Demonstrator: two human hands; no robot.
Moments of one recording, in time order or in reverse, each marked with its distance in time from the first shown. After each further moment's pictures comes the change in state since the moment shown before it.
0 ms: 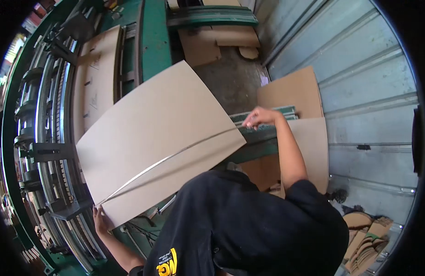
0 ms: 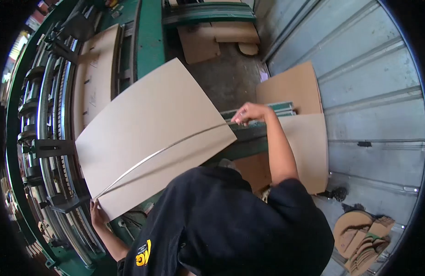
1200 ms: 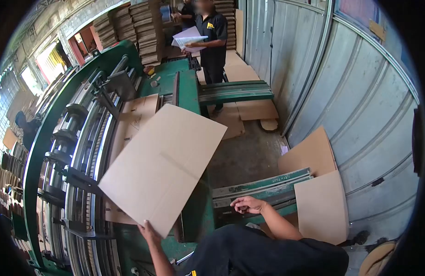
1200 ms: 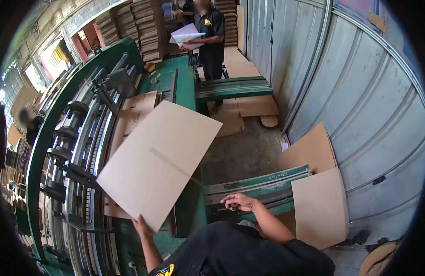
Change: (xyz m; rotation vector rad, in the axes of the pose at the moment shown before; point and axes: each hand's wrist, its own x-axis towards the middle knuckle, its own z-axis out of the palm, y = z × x) left_hand -0.028 0.014 0.252 -0.642 -0.015 0.559; right_hand 0.051 0.039 0.162 0.565 -0.243 -0.274
